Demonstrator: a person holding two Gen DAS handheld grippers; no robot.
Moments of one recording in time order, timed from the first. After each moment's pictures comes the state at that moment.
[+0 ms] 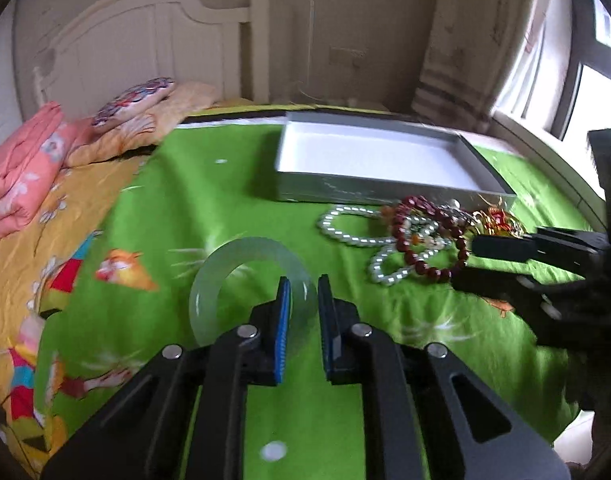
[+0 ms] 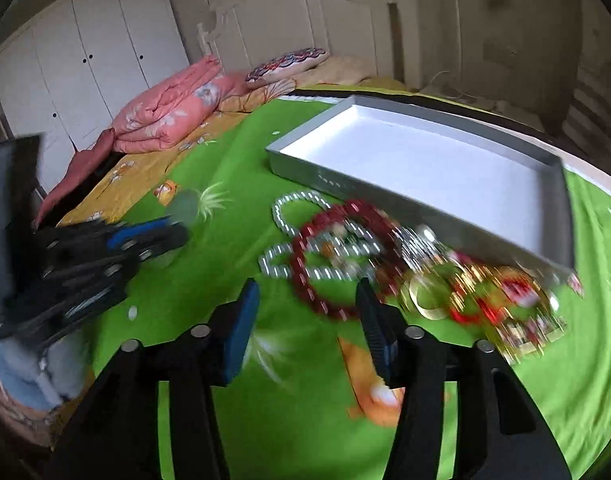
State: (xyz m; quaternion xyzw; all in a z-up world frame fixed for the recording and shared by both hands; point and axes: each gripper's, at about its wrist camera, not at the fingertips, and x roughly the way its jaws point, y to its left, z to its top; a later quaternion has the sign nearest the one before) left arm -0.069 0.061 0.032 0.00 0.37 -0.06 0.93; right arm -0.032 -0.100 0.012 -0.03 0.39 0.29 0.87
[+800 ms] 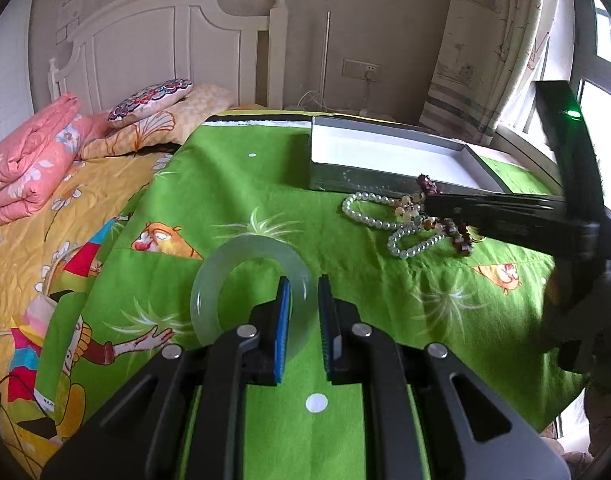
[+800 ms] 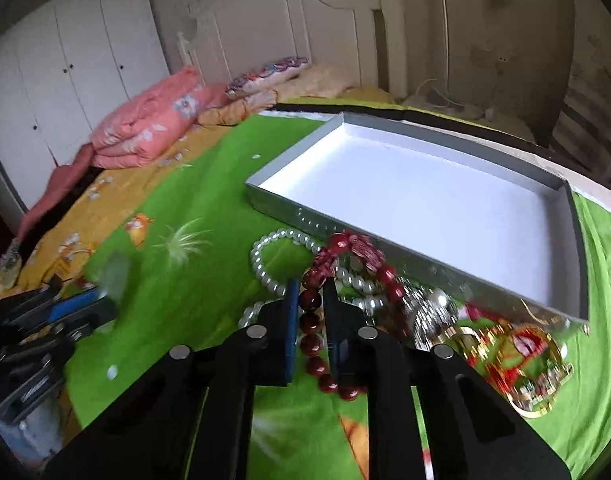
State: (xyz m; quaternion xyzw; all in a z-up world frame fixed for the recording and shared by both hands) left arm -0.105 0.092 0.032 -0.01 0.35 -0.06 0.93; right arm -0.006 -0.086 0.012 -0.02 0.37 0.25 0.89
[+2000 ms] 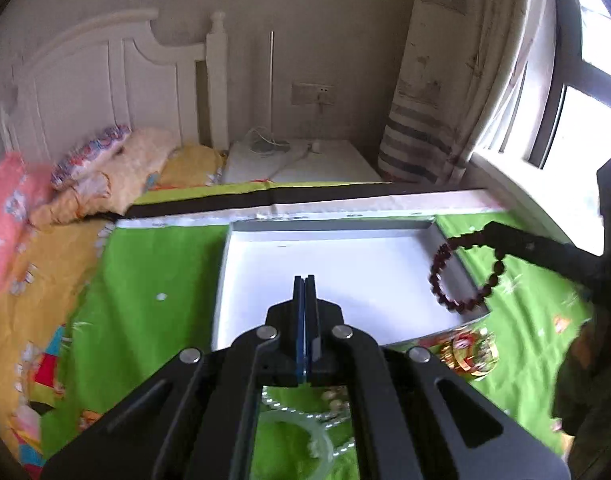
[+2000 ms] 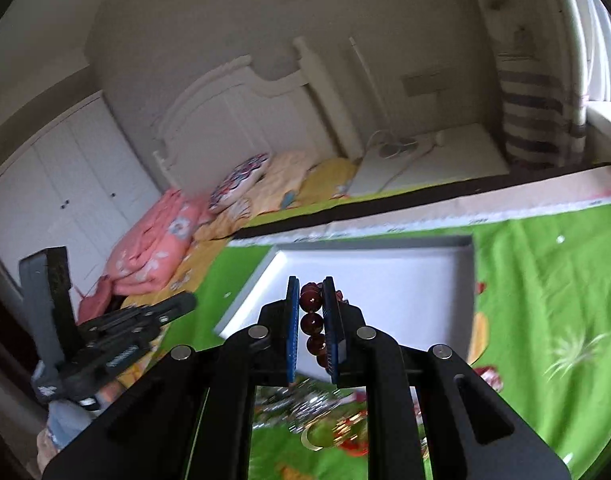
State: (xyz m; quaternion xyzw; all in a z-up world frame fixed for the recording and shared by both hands) left arm 0.050 0.006 0.118 0.00 0.34 -0.13 0.93; right arm 0.038 -0.214 0.090 0.17 0.29 0.22 0.92
